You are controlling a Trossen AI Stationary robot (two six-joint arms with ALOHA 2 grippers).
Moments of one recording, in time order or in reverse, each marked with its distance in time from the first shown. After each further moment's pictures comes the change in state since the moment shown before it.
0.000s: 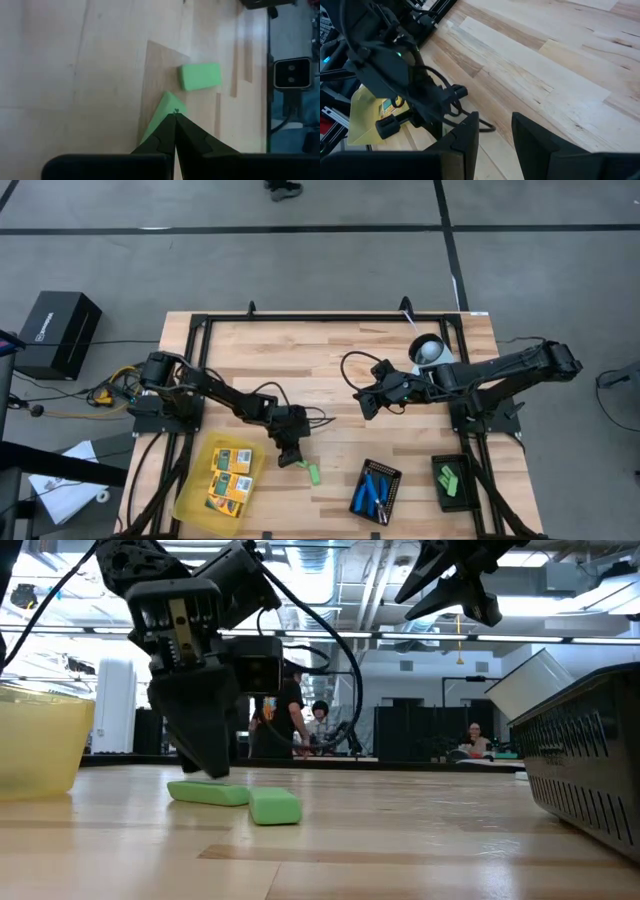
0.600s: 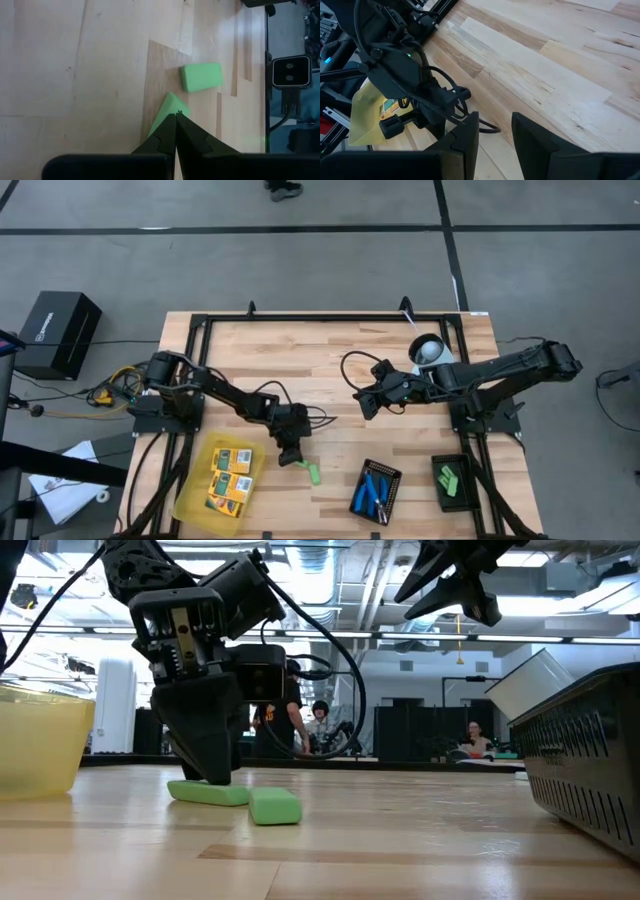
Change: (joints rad) left arm 0.022 0.062 0.004 0.009 0.019 0.033; right arm 0.000 0.000 0.000 0.004 0.000 0.000
